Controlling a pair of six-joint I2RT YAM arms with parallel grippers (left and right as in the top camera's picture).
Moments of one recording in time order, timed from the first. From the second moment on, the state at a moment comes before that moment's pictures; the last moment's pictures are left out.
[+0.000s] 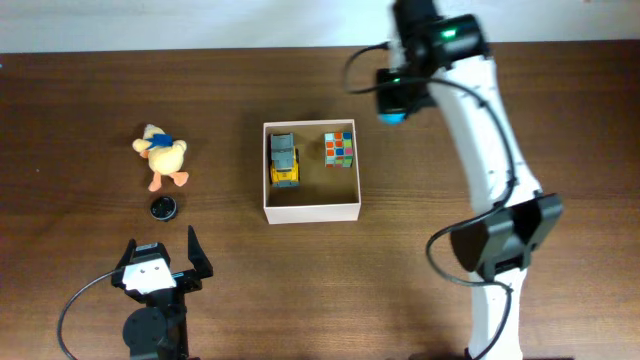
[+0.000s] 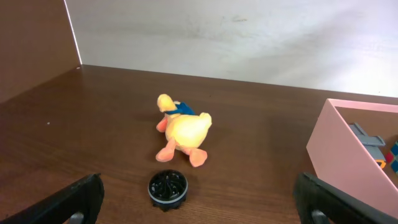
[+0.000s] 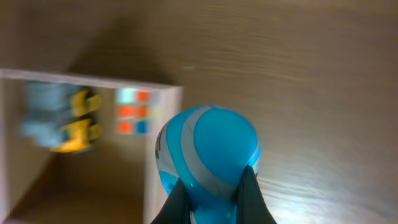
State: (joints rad) left arm 0.11 0.01 0.05 -0.16 -0.10 -0.05; right arm 0.30 2.24 2.46 -1.48 -0.05 0.19
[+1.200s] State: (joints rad) left arm 0.11 0.01 0.05 -0.16 -0.10 -0.05; right arm 0.56 2.44 2.45 -1.32 -0.02 0.15
